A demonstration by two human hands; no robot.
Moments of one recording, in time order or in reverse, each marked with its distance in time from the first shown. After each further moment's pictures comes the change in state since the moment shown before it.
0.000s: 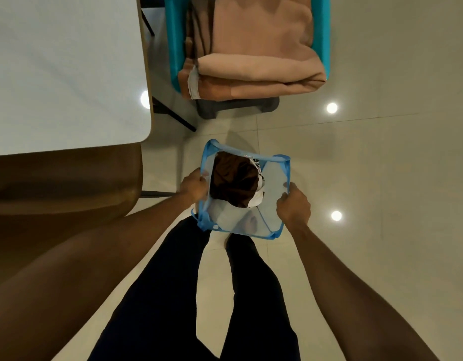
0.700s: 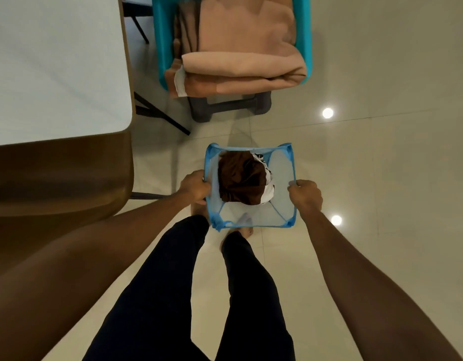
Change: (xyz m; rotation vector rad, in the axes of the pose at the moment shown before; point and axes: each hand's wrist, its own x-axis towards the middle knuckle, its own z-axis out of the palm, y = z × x) left_hand -0.015 0.014 0.023 0.067 -0.043 0.054; right_hand 0.033 0.033 -0.038 0.237 -0.014 0.141
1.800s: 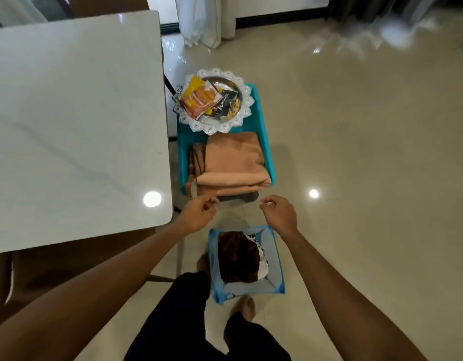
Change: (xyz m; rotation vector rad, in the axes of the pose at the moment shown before) left_hand -0.129 0.151 -0.123 0.096 0.136 0.632; right_hand -0.098 -0.182 -0.111 0.141 0.050 -0.424
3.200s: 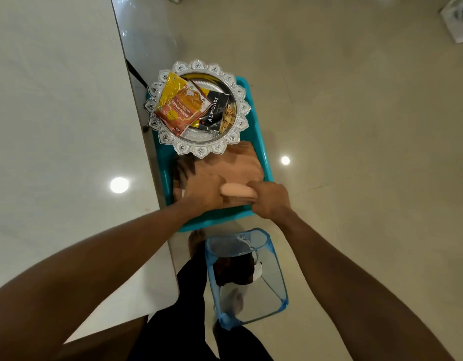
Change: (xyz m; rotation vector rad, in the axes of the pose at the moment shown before) left_hand 0.193 0.054 -0.060 0.822 -0.115 0.285; right_hand 0.140 -0.106 0.013 -0.790 -0.199 -0.261
